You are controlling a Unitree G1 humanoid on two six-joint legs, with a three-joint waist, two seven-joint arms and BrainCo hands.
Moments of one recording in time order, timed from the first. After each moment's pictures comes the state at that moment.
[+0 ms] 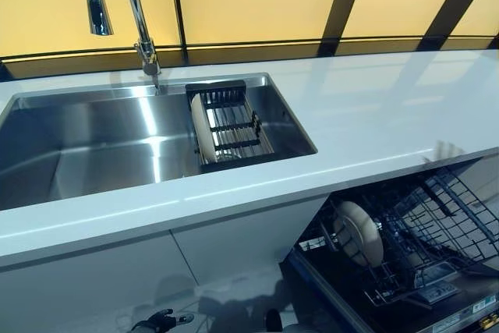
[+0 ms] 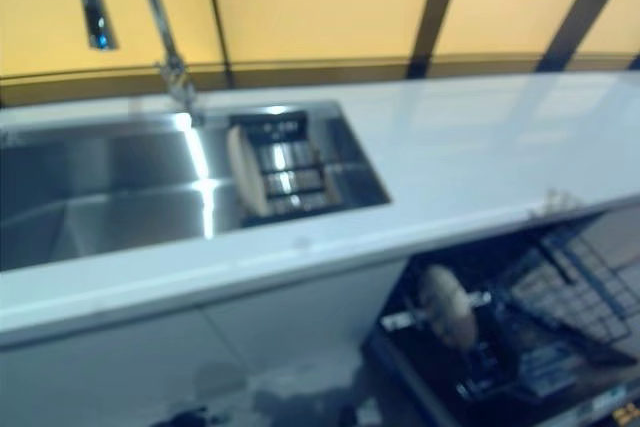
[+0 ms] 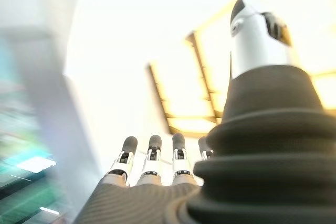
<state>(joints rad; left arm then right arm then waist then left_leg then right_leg) -0.02 0.31 -0.28 1.20 -0.14 0.04 -0.06 -0.94 -1.39 0.35 0.62 -0.06 0.30 -0.01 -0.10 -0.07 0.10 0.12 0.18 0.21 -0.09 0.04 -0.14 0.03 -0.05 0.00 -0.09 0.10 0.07</state>
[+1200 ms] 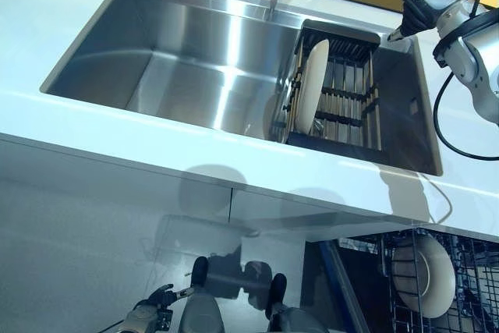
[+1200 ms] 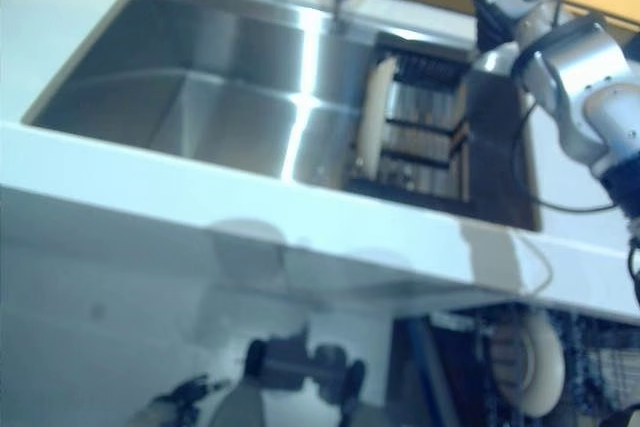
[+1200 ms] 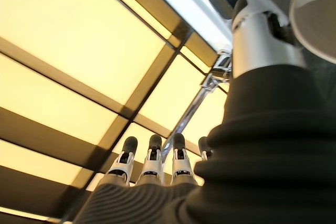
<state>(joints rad) -0.06 0.35 -0.30 1.12 -0.27 0.03 -0.02 -1.32 -1.15 0.88 0.36 -0.66 0.05 -0.14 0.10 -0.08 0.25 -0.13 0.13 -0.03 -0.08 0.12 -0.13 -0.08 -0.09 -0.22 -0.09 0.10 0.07</state>
